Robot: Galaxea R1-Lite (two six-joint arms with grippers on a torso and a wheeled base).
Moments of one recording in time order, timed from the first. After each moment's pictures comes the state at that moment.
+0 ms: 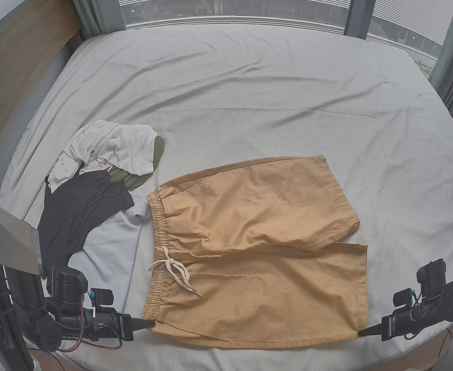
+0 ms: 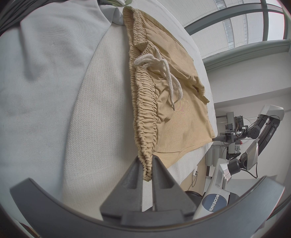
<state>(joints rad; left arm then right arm) -0.19 2.15 -0.02 -1.30 -0.59 -0.27 -0.02 1.93 -0.02 -0.74 0.59 0.03</state>
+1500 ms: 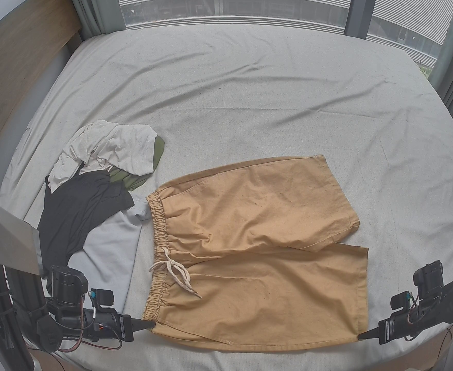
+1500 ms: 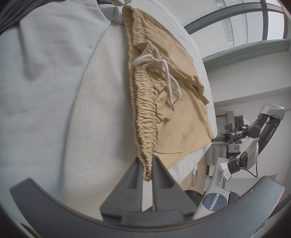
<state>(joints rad) -0.19 2.16 -0.02 -1.30 -0.59 -0.27 0.02 1.93 -0.02 -0.72 0.53 0.03</state>
